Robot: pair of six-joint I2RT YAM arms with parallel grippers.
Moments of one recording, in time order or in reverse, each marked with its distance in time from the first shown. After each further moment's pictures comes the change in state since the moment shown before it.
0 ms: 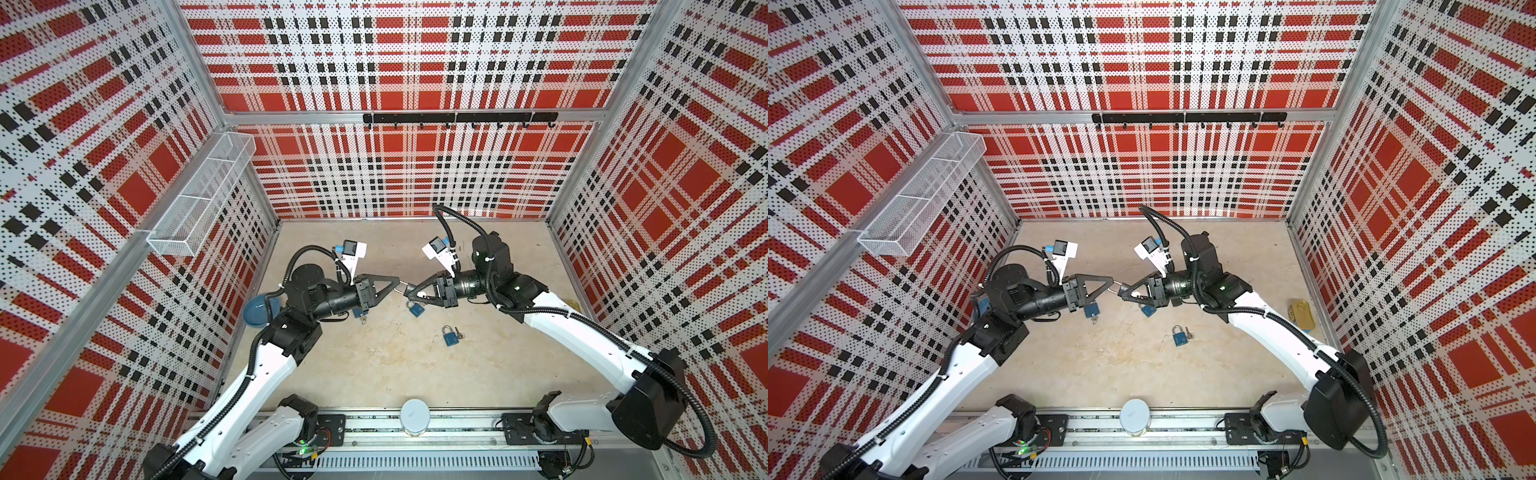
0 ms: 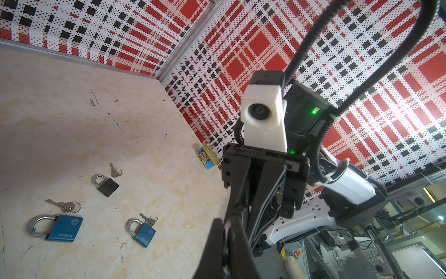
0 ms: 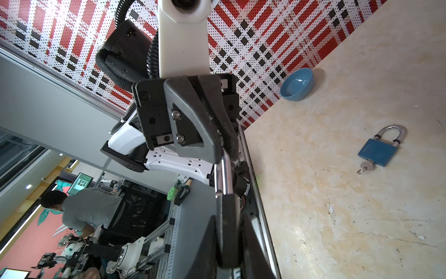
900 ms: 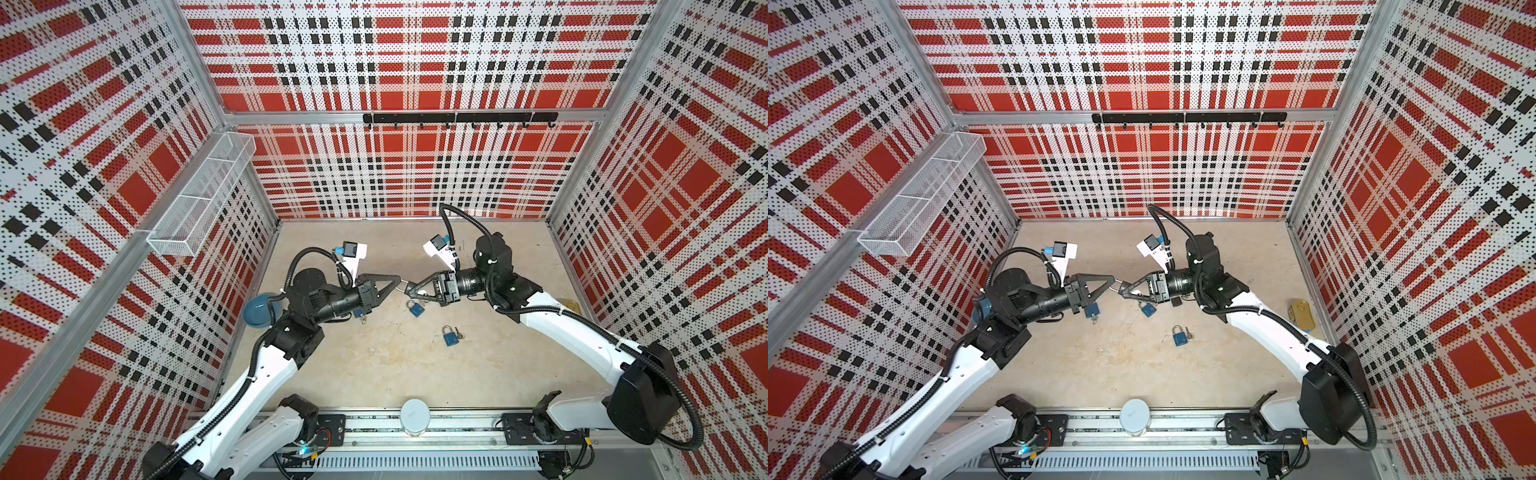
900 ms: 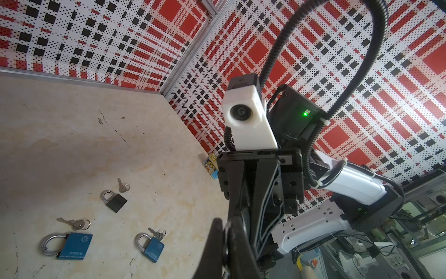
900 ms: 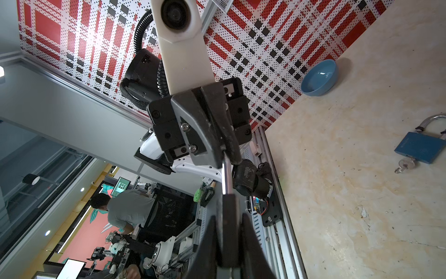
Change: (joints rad) left arm -0.049 -0.004 -0.032 0.066 -0.080 0.041; right arm -0.022 0.028 -0.056 0.221 -0.104 0.220
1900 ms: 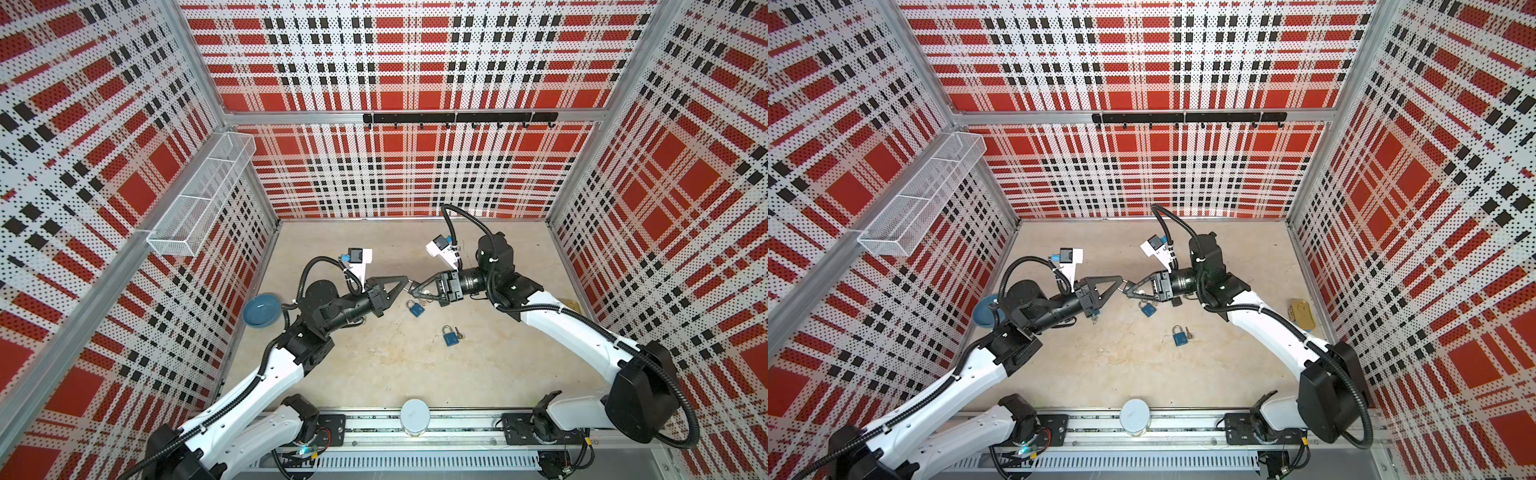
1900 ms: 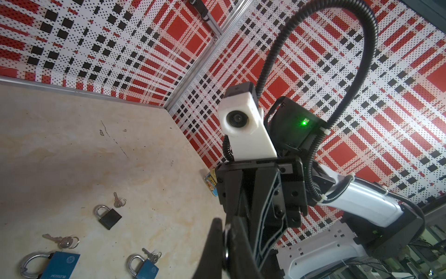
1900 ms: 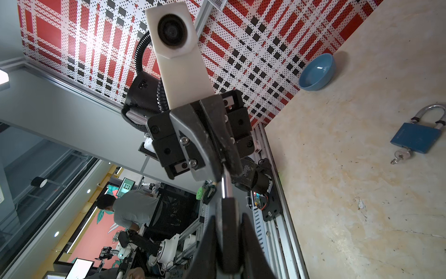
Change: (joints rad) left arm -0.134 0.024 -0.095 0.185 -0.201 -0.058; right arm -0.030 0.014 -0.009 -0.009 -0.021 -0.005
